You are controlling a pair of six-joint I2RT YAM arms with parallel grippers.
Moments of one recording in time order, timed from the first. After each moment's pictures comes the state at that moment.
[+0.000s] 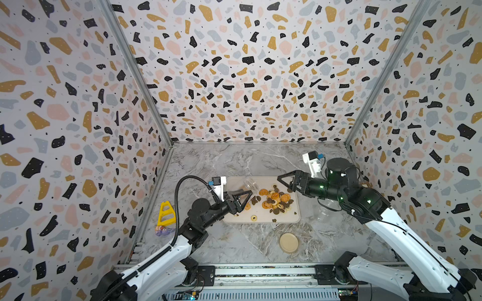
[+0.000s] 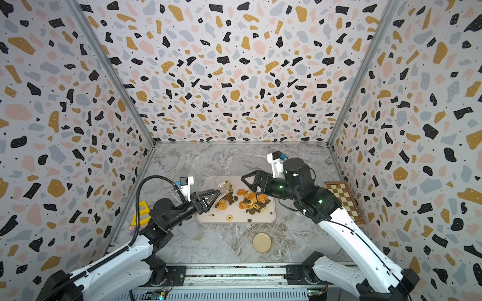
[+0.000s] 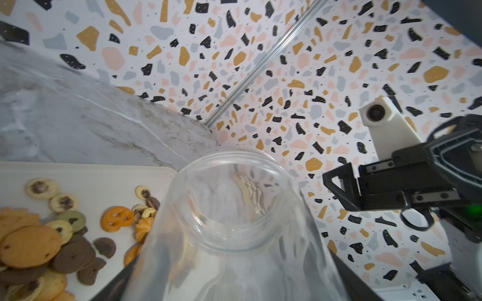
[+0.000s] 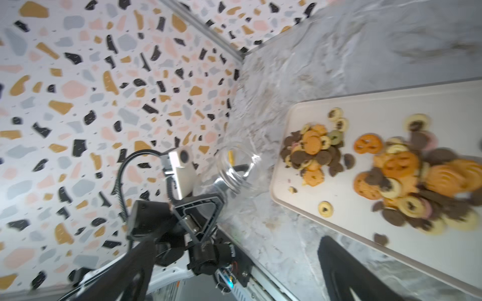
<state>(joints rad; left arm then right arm) -0.55 0.88 0.29 0.68 0.38 -0.84 0.68 1.06 1.22 -0.56 -0.43 0.85</state>
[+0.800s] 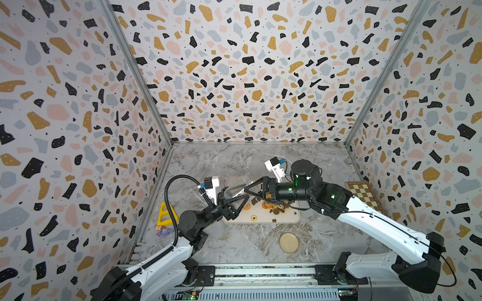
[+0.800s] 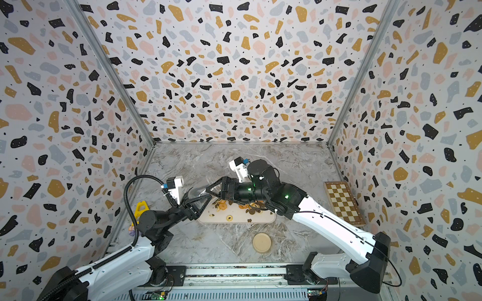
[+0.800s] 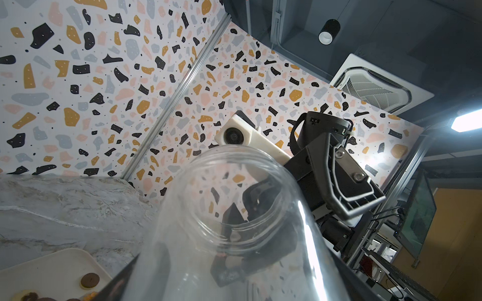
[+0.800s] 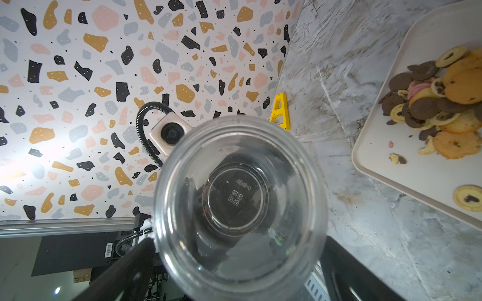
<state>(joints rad) -0.55 0.90 0.26 1.14 0.54 -0.91 0.94 1.26 1.27 -0.36 -0.47 1.02</state>
